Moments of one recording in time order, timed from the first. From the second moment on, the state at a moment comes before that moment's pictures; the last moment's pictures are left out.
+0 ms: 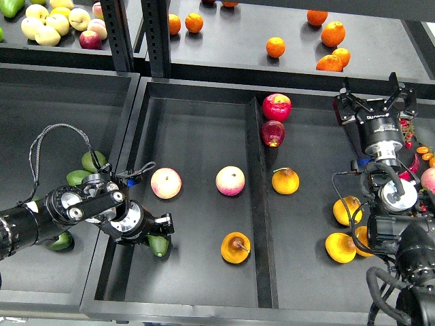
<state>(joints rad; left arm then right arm) -0.86 0.08 -0.13 -0.63 0.81 -0.49 0.49 0.63 0.01 1.75 0.52 -0.08 0.58 -0.08</state>
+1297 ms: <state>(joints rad) -0.88 0.51 -0.23 -0.64 0.68 -0.49 0.49 0.63 0.02 1.74 0.53 -0.06 0.58 -0.08</state>
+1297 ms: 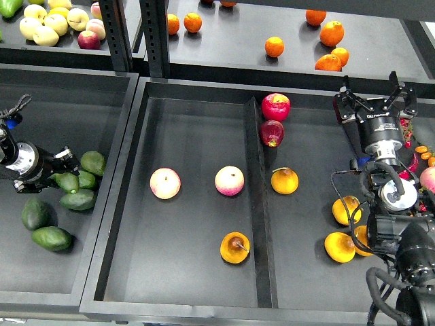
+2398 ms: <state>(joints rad) -0.80 0.49 -0.28 -0.59 0.68 -0.49 0.49 0.63 0.02 1.74 0.54 -0.06 0.58 -0.08</state>
